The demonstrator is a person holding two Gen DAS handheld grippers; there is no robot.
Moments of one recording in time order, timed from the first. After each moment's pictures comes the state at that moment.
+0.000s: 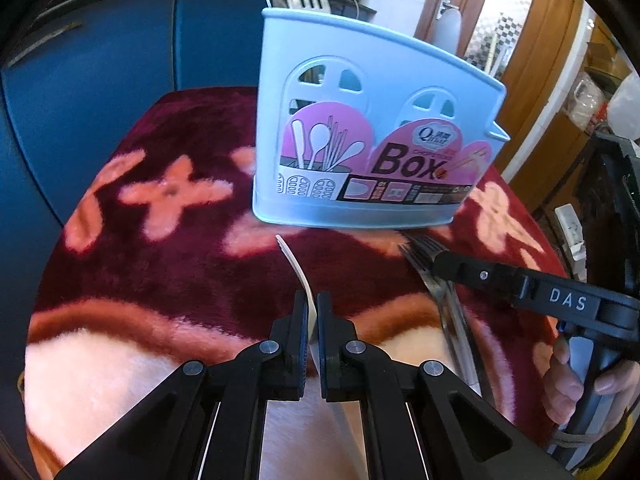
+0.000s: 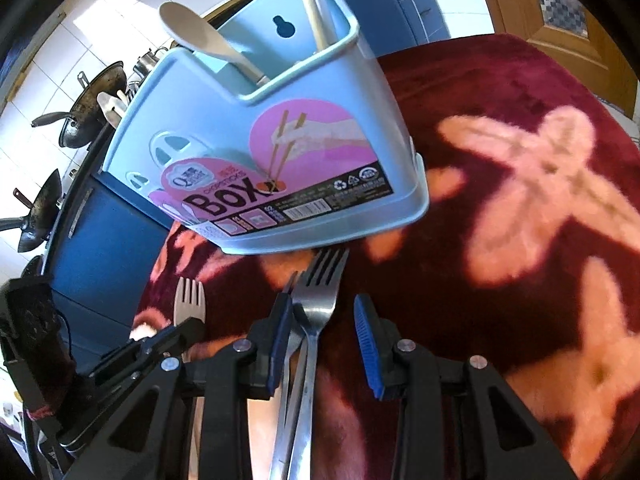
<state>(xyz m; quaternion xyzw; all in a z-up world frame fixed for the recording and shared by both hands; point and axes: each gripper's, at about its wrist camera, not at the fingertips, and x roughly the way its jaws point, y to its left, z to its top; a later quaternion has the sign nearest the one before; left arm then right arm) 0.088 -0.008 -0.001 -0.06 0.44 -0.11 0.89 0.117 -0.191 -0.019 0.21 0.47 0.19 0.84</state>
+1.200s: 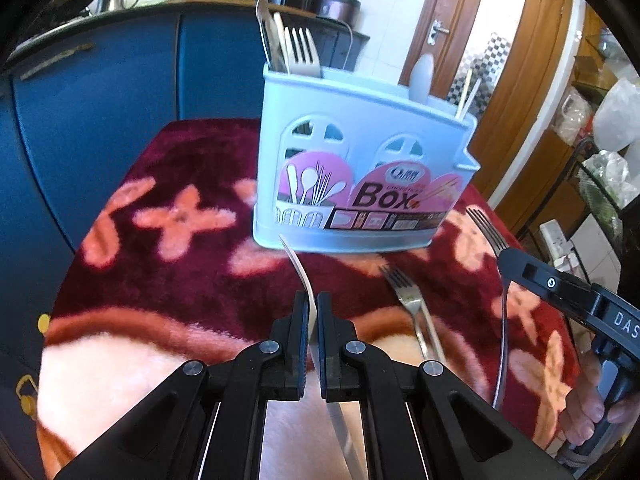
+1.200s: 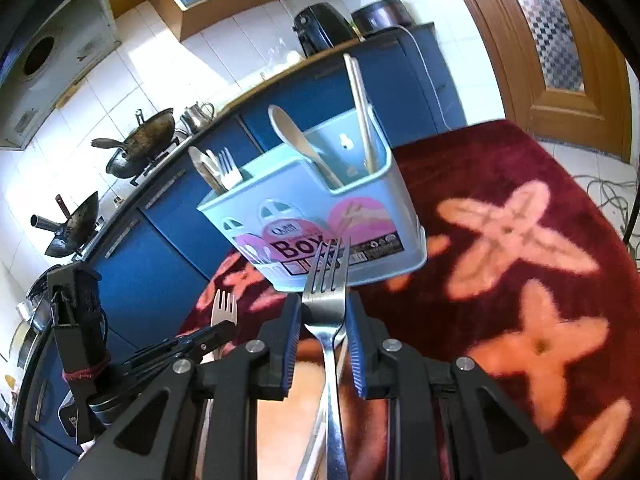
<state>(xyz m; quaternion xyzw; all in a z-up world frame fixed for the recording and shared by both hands) 0.064 -0.004 0.028 -0.07 0.39 -0.12 0.91 0.041 -0.207 0.049 0.20 0.33 0.20 0.90</state>
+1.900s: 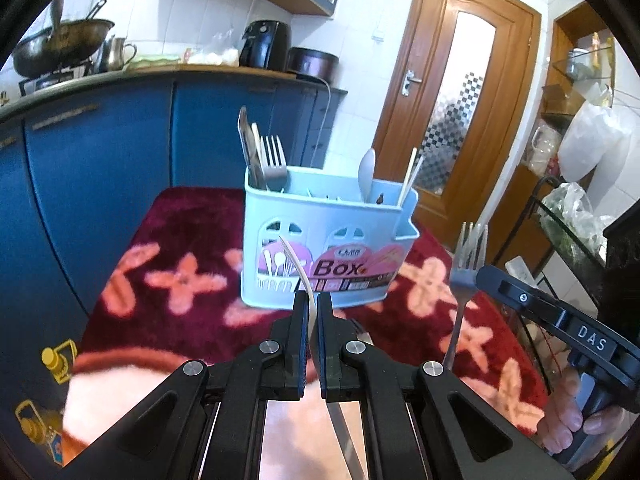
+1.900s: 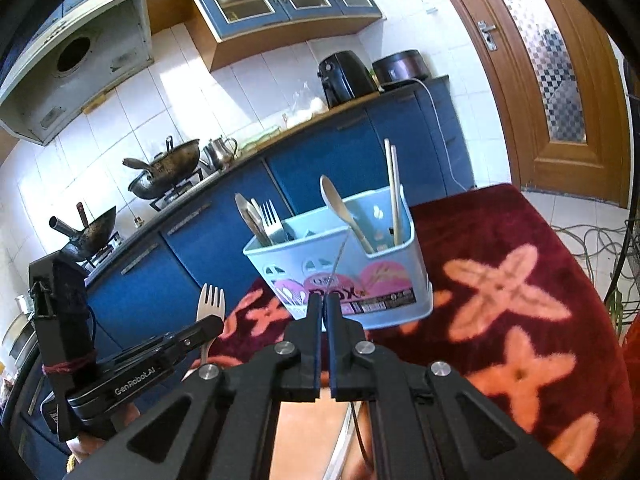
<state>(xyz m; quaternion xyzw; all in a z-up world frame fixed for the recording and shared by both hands) 0.030 -0.002 0.089 -0.07 0.30 -0.14 0.94 0.012 -0.208 0.096 0.18 0.25 0.19 0.93</state>
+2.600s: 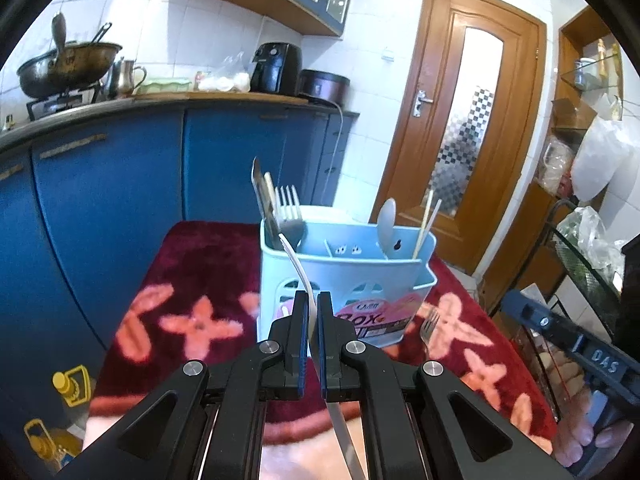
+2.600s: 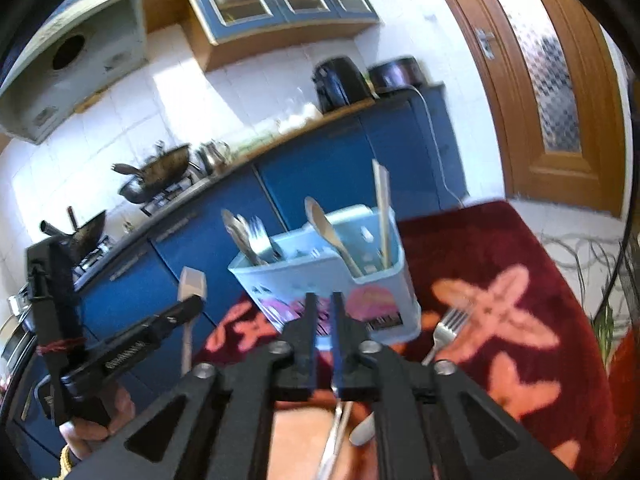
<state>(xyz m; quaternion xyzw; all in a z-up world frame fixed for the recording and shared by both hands) 0.053 0.006 0.108 -0.07 0.27 -0.11 0.95 0.036 -0.217 0.094 0.17 0.28 0.17 0.93</state>
